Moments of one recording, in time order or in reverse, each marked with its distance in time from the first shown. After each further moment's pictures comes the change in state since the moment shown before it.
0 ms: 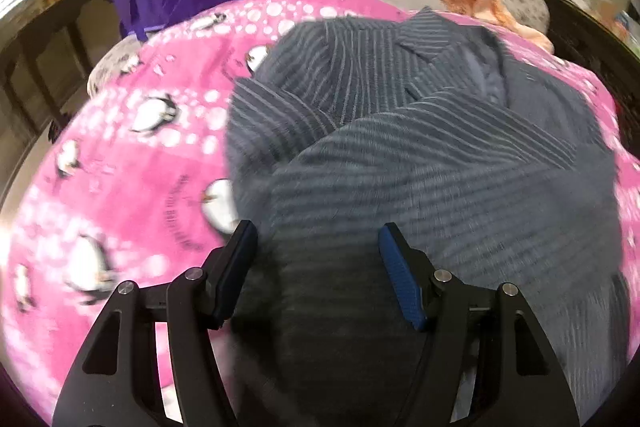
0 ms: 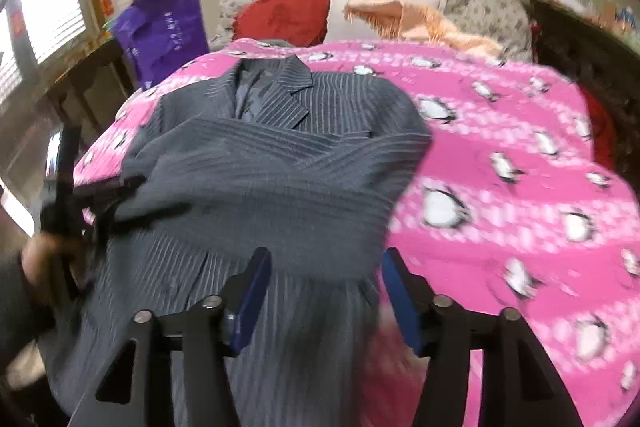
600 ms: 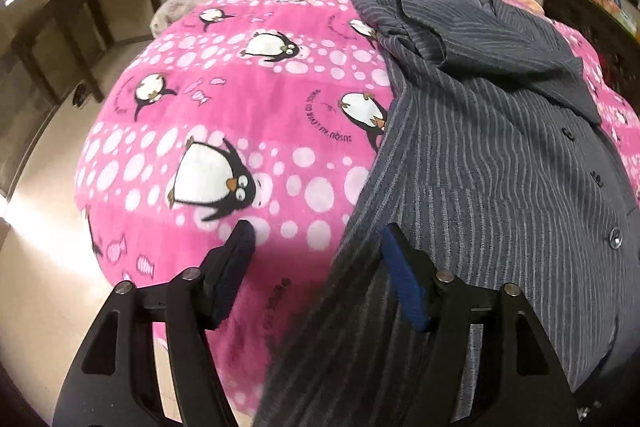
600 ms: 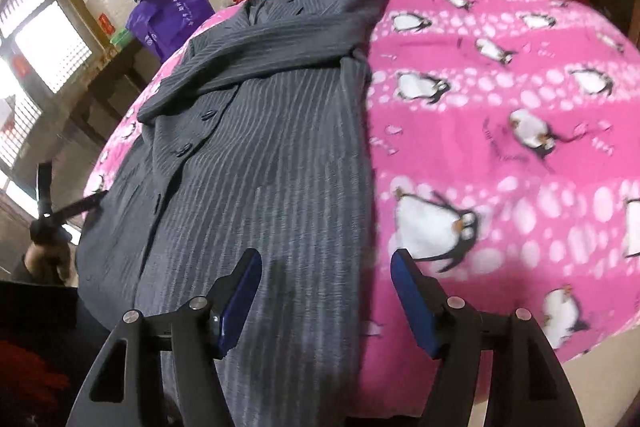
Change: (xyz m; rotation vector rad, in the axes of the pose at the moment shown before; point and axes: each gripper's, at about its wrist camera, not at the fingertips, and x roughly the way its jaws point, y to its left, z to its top) left arm -0.108 0.085 -0.166 -0.027 0.077 0.050; right arm -0.042 -0.012 -0.178 0.209 0.112 0.182
